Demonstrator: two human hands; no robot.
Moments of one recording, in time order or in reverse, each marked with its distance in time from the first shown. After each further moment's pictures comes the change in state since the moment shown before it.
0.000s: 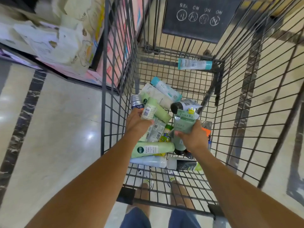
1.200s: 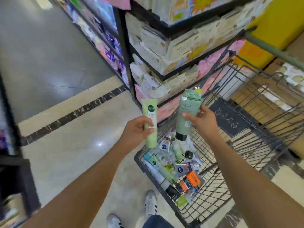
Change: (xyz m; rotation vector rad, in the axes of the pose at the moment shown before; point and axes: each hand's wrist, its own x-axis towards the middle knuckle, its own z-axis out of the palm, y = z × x) left_hand -0.296 0.042 -0.165 -0.678 0.311 0.421; right_hand -0.167 -0.225 -0.163 0.199 -0.349 -0.840
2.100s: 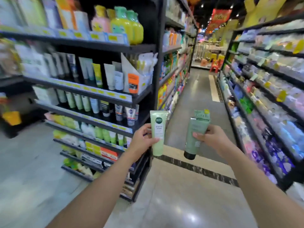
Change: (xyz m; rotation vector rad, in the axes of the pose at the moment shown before) left_hand -0.572 0.019 -0.423 -0.140 1.072 0.297; right_hand -0.438 -0.315 0.458 -0.207 -0.963 -0.610
